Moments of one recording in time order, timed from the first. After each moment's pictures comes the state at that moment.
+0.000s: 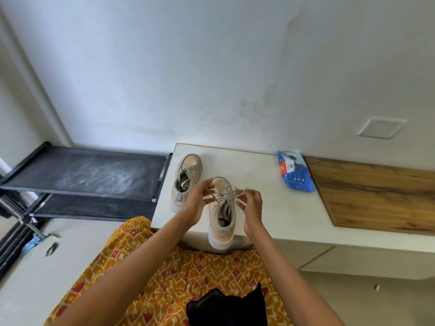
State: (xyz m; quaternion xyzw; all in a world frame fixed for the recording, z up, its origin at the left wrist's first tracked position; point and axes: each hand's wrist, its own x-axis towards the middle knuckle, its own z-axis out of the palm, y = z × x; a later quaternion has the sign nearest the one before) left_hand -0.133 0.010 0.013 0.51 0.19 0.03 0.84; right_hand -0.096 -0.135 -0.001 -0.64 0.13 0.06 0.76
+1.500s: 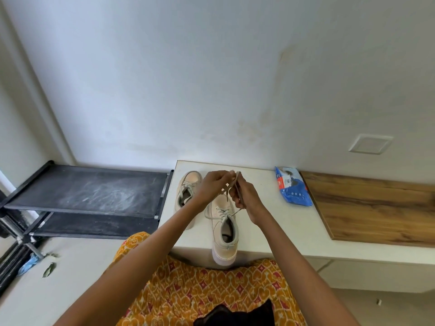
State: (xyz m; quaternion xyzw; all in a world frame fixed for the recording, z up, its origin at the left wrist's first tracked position) left_hand -0.110 0.011 0.095 0.78 0.00 0.06 0.63; right_hand -0.092 -0.117 0.104 -0.75 -0.06 0.19 0.63
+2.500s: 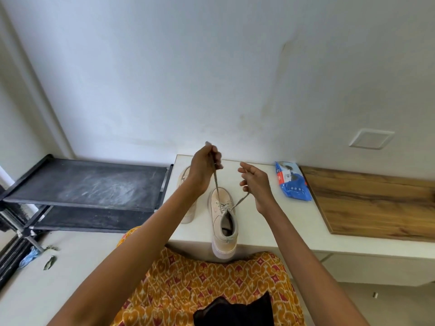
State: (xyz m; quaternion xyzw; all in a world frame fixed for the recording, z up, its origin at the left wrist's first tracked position) left_hand -0.110 0.021 0.136 0.46 0.07 0.09 0.88; right_hand -0.080 -0.130 0.111 -0.75 -0.02 0.10 0.66
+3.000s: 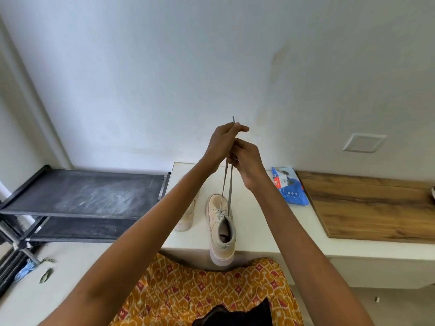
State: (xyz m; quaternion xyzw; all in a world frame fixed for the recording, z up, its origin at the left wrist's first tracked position) left_hand -0.089 -0.006 0.210 0.73 -0.02 0.16 0.67; right_hand -0.083 -0.090 0.192 -0.69 -0.09 0.06 0.72
